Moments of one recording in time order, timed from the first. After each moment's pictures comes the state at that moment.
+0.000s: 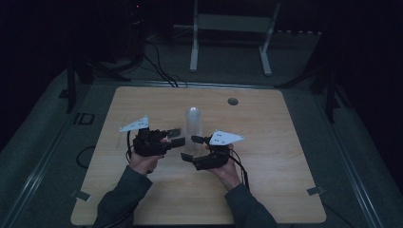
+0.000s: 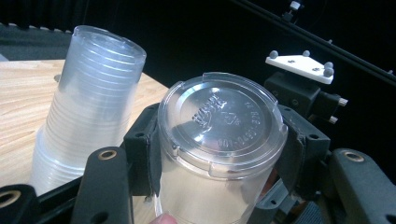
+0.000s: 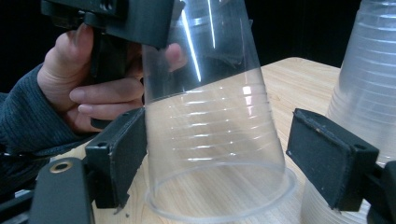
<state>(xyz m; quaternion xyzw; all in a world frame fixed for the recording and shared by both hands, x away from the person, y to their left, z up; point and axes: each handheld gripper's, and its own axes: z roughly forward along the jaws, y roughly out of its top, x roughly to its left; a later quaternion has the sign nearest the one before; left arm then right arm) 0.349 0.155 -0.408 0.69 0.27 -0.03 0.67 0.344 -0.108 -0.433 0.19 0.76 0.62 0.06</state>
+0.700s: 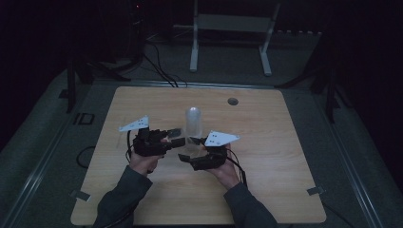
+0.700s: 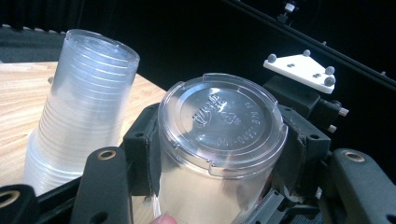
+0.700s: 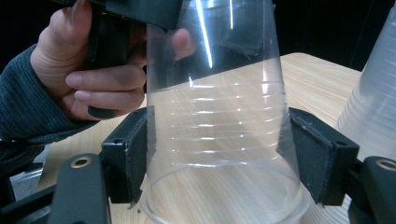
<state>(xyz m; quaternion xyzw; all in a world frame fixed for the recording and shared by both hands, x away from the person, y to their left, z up) 0.349 0.155 -0.406 0.69 0.27 -0.03 0.67 0.342 -0.099 -0.430 0.17 0.78 0.59 0.08</state>
